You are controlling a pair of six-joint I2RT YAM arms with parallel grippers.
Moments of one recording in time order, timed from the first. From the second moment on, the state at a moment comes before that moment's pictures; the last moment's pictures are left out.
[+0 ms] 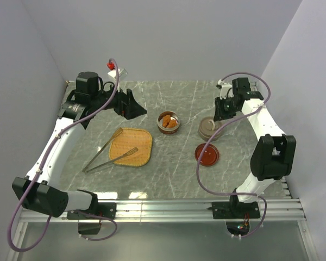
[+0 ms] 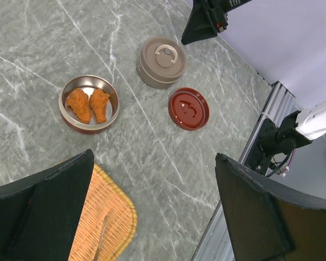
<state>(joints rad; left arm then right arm) -0.26 1.31 1.41 -0.54 0.78 -0.10 0.01 1.68 1.42 -0.83 -0.37 -0.17</state>
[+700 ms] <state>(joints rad) -0.26 1.30 1.41 -0.54 0.78 -0.10 0.04 1.78 1.49 -0.84 -0.22 -0.23</state>
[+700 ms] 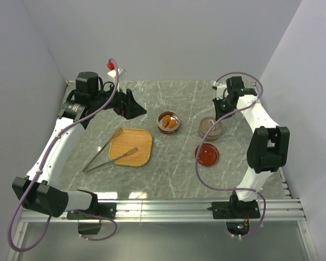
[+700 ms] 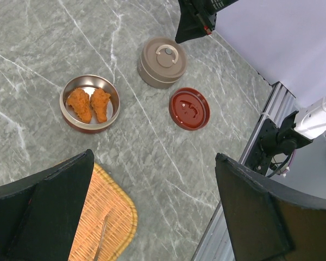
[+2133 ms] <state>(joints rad) -0.26 1.30 1.41 -0.54 0.79 -0.09 0.09 1.82 1.49 -0.97 -0.52 -0.30</state>
